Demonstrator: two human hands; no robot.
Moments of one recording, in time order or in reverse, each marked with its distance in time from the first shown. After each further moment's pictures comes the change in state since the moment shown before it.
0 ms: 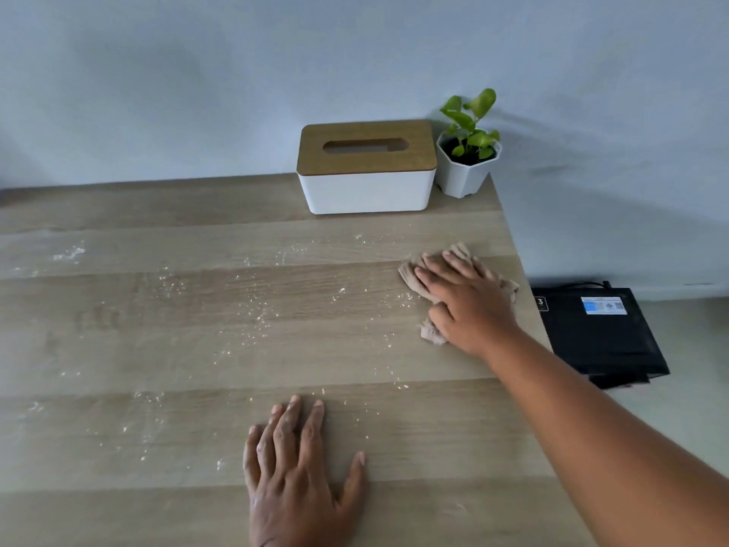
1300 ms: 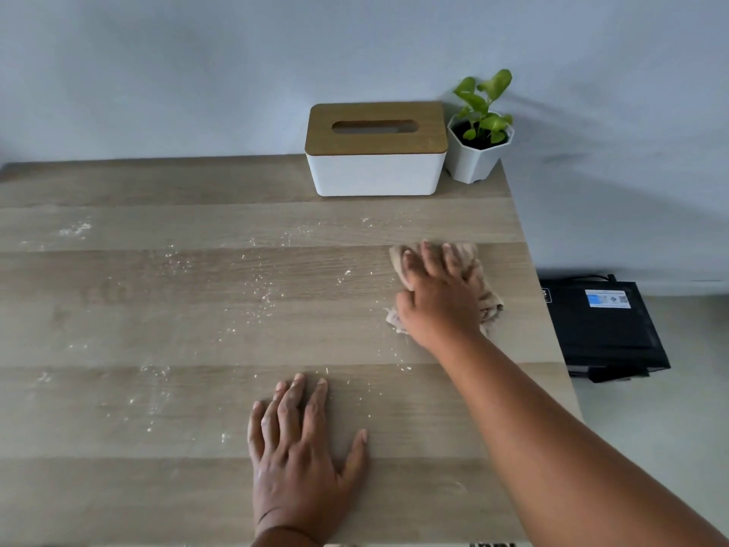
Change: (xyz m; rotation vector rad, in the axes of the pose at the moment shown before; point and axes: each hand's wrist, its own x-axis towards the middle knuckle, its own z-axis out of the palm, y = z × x) left_hand 0.002 -0.002 -0.007 -0.001 -0.134 -0.011; right_hand 0.003 -0.069 0.009 0.041 -0.010 0.238
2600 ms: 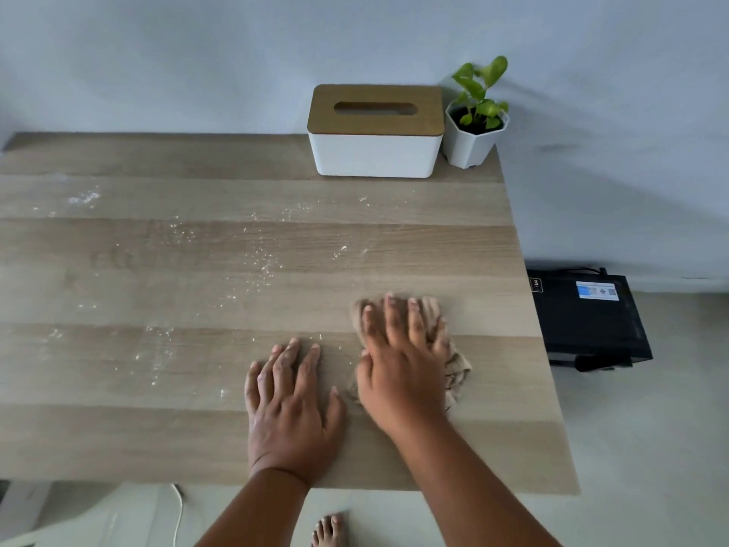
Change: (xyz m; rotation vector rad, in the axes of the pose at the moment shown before) left_hand -0.002 0.006 -0.010 0.020 -0.042 -0.030; right_hand -0.132 -0.044 0.031 -0.007 0.047 -0.076
